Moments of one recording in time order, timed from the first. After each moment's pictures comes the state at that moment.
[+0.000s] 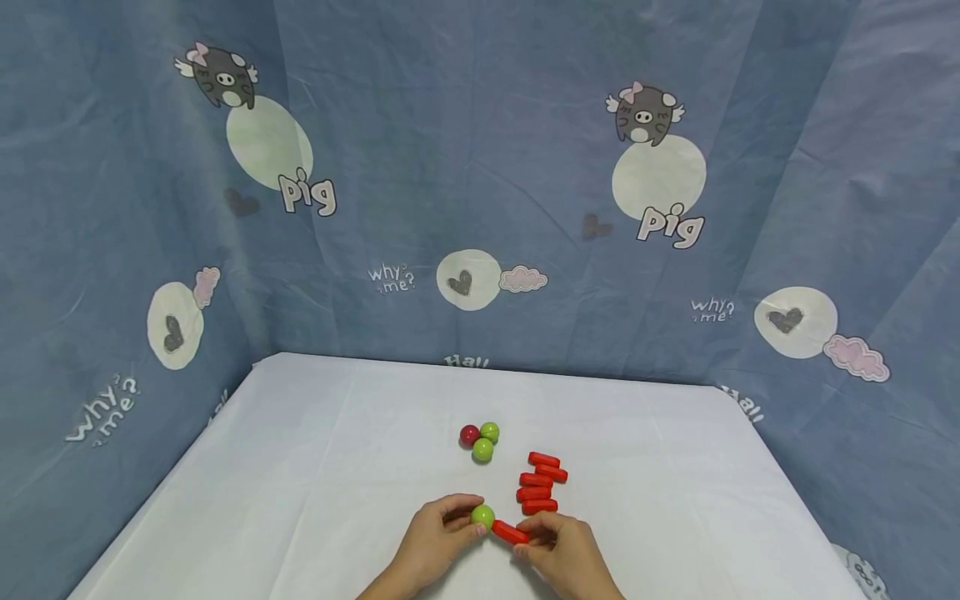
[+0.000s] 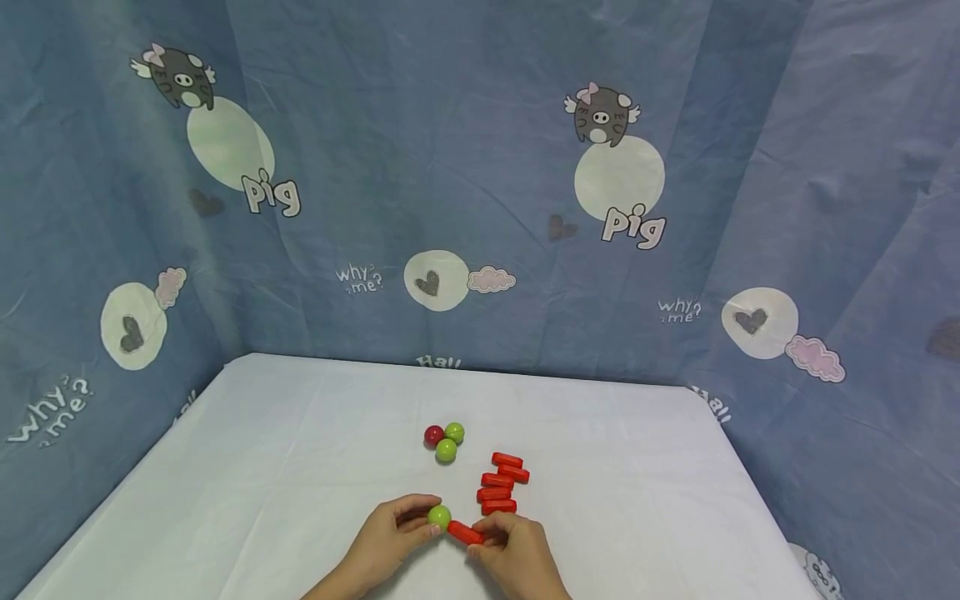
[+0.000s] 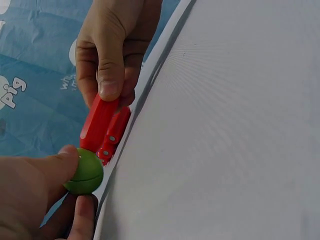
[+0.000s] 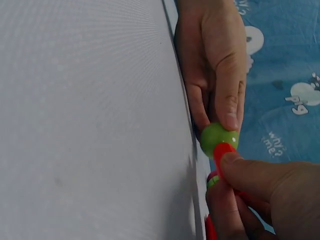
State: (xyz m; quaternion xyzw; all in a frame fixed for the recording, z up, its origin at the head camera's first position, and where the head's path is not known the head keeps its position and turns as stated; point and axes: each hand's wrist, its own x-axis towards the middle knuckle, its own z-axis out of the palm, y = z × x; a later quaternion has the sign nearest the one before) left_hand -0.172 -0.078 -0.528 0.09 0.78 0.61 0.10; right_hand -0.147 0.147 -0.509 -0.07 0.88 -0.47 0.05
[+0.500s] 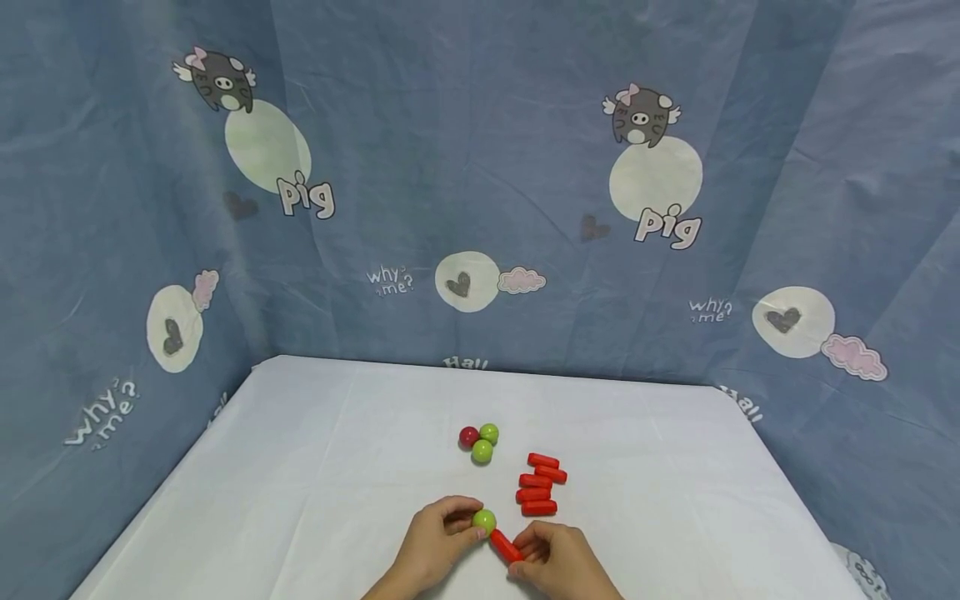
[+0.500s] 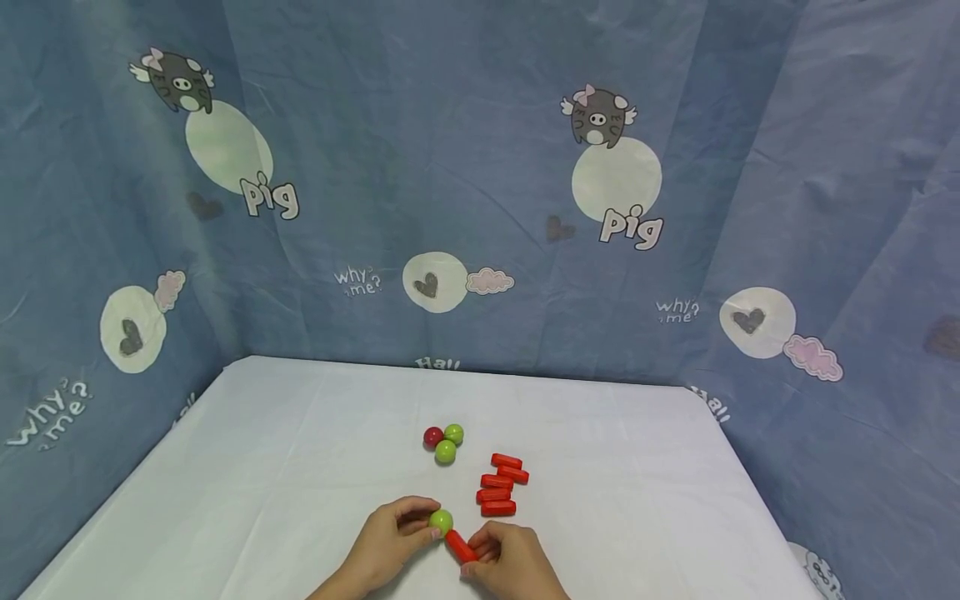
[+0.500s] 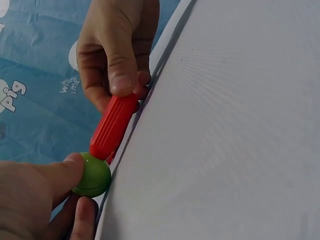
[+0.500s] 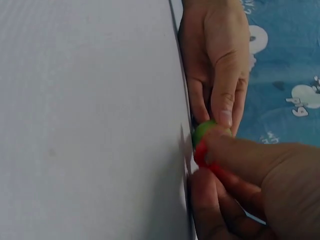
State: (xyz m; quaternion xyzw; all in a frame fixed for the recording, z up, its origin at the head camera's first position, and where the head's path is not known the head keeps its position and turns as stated) left_hand -0.172 -0.077 -0.527 0.09 0.81 0.57 0.07; right_hand -0.147 0.147 -0.507 -0.08 0.87 -0.46 0.13
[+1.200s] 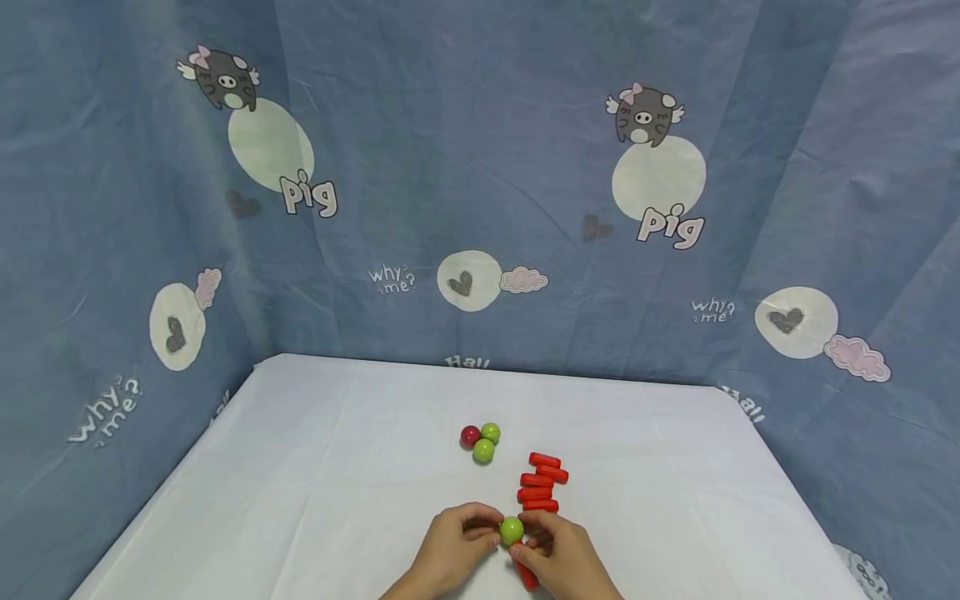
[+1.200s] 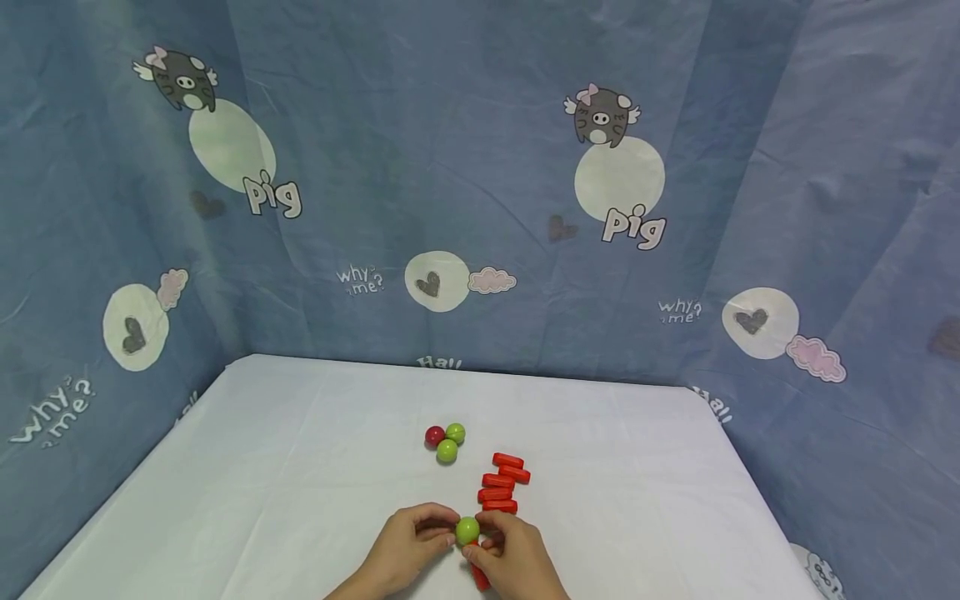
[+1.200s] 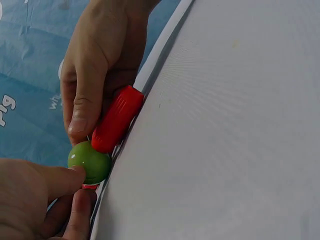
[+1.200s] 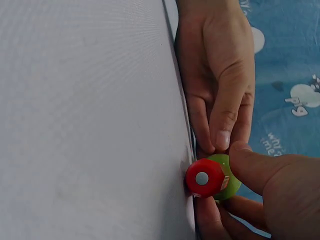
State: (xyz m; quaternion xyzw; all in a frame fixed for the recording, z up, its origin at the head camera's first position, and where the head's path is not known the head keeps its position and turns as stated) left_hand -0.165 -0.057 -0.526 0.13 0.78 0.61 0.09; right_hand -0.148 0.148 -0.510 -0.09 0.88 -0.47 0.07
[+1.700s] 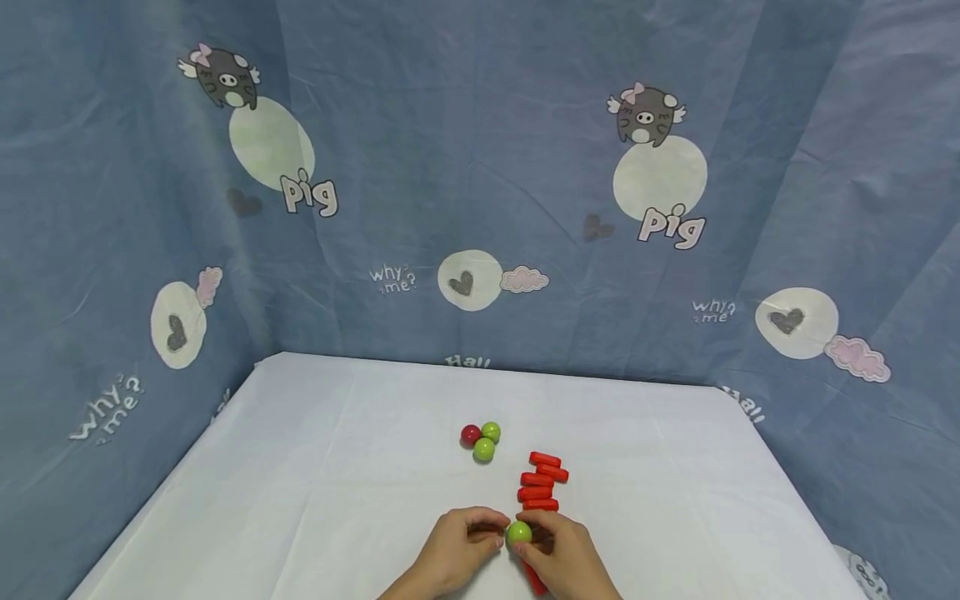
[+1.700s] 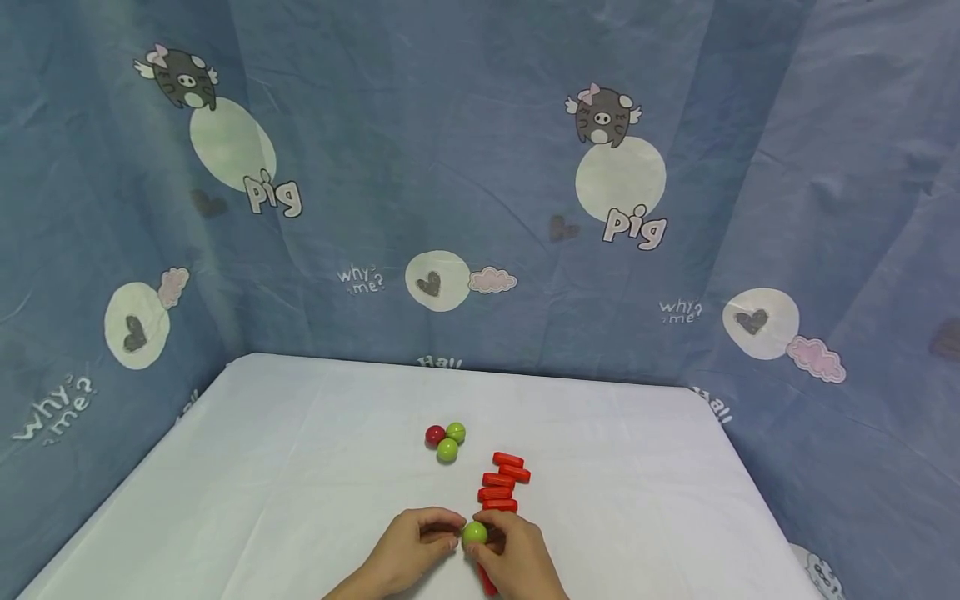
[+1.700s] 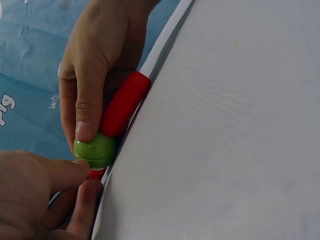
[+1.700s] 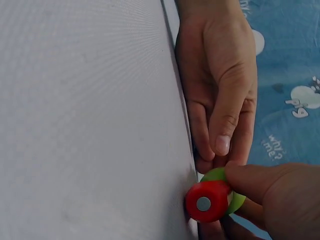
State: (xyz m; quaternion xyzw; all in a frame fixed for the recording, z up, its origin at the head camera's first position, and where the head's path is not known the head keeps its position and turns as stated) left_hand -0.163 -0.054 -0.525 0.15 0.79 0.58 0.11; right_hand -0.146 0.148 -0.507 -0.10 0.88 -0.46 0.05
